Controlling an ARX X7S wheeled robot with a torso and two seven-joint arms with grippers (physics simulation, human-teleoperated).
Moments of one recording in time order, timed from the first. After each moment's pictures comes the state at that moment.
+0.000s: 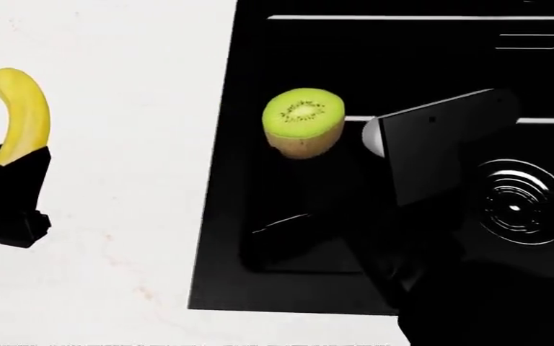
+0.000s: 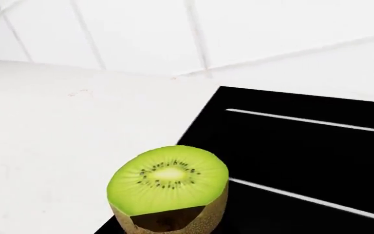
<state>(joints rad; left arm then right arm) -0.86 -0.67 0.12 0.45 -1.61 -1.08 -0.80 1.34 0.92 -1.41 -0.32 1.43 0.03 0.54</state>
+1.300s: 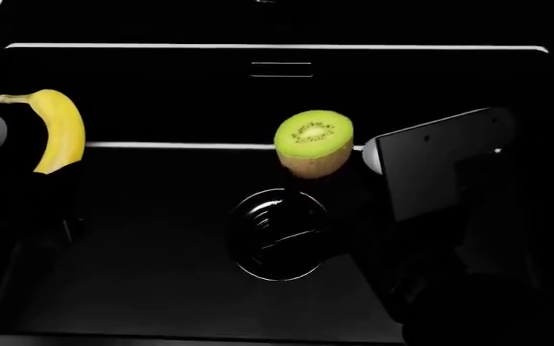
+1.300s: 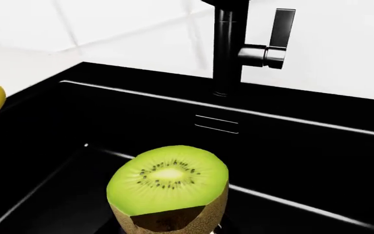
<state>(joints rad) -0.85 -0.62 0.21 0.35 -1.45 -1.03 -0.66 1.32 0.92 -1.42 -0.31 1.41 0.07 0.57</state>
